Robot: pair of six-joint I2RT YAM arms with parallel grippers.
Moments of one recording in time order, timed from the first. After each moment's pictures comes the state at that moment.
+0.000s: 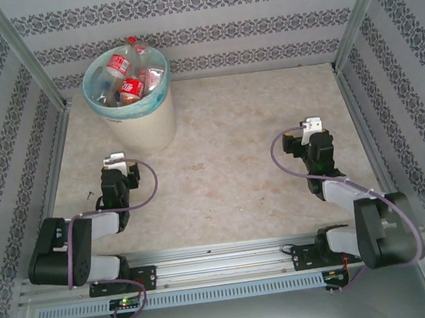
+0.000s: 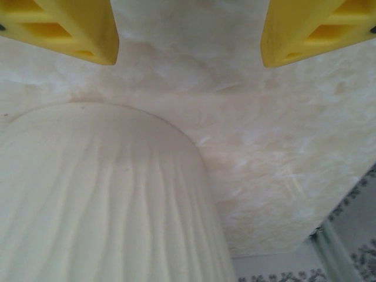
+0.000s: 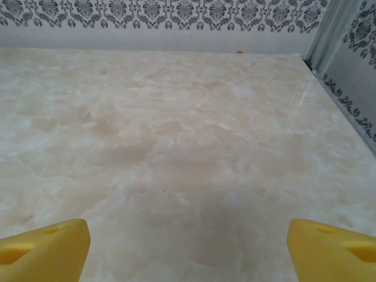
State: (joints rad) left arm -0.07 1.40 0.27 0.77 -0.21 0.01; right arm 0.01 1.26 0.34 0.58 0.06 0.01
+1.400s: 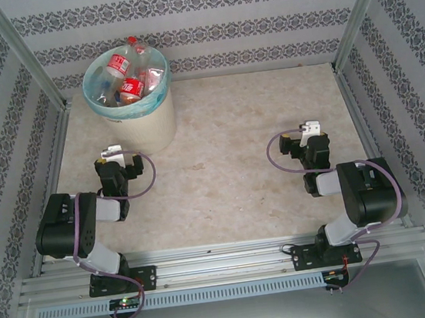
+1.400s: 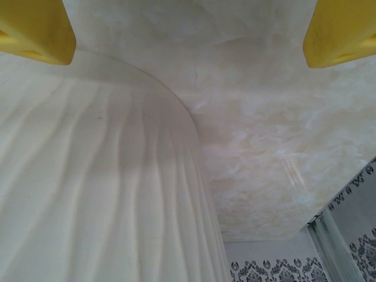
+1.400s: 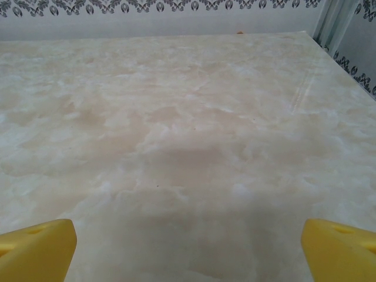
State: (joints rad) left arm -0.03 1.58 0.36 0.91 -0.21 -0.01; right arm 0.00 1.54 0.33 0.87 0.06 0.06
